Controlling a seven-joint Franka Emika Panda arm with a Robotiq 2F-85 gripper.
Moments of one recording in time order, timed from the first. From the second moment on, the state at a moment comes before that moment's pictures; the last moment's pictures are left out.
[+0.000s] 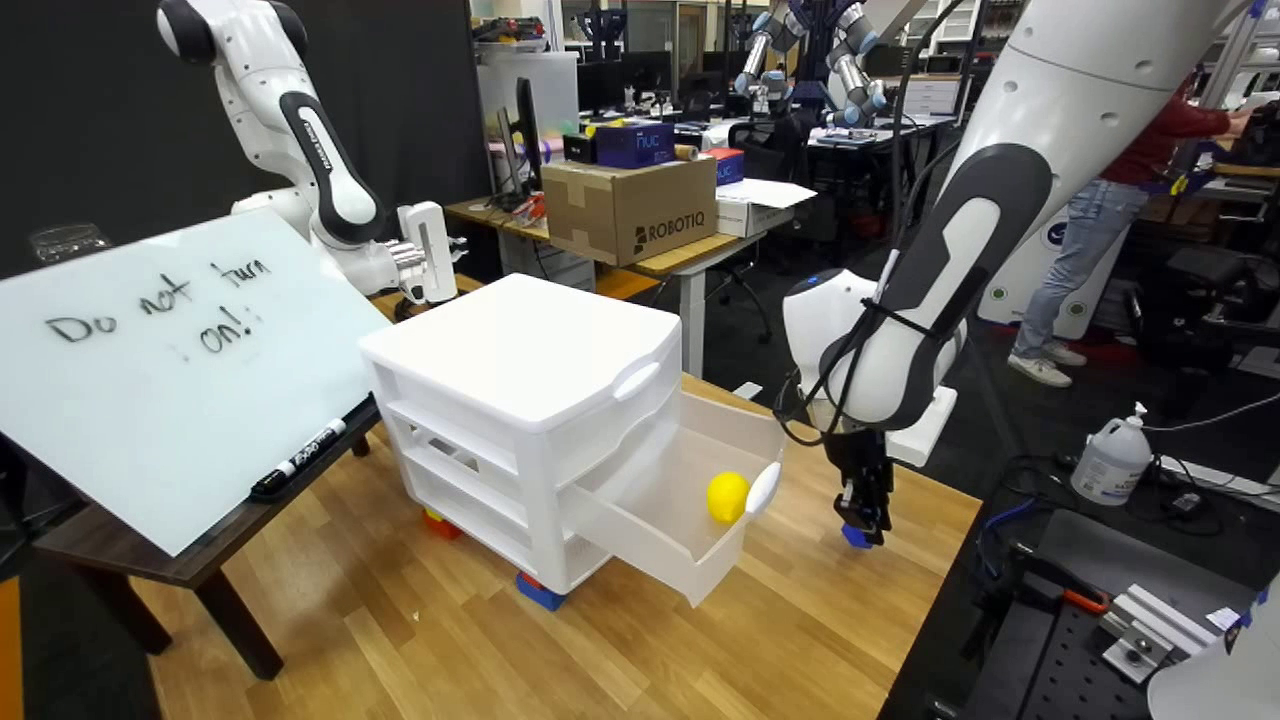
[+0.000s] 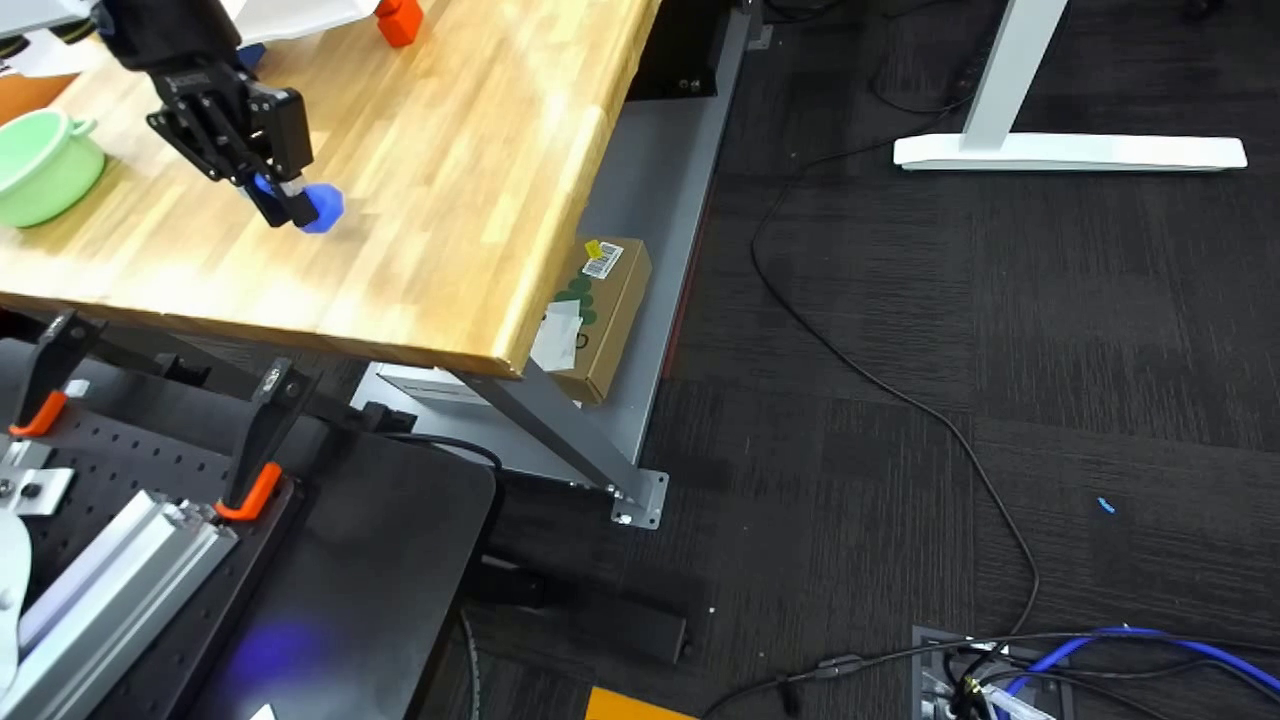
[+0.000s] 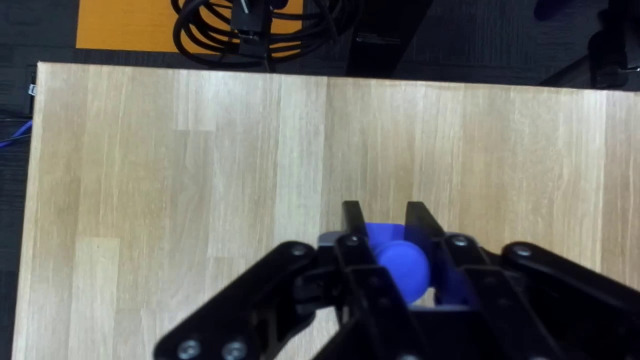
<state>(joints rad) 0.02 0.28 -0.05 -2.57 -0.13 2.50 -0.05</state>
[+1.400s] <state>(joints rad) 0.13 0.25 -0.04 -2.68 -0.32 2.62 0.07</state>
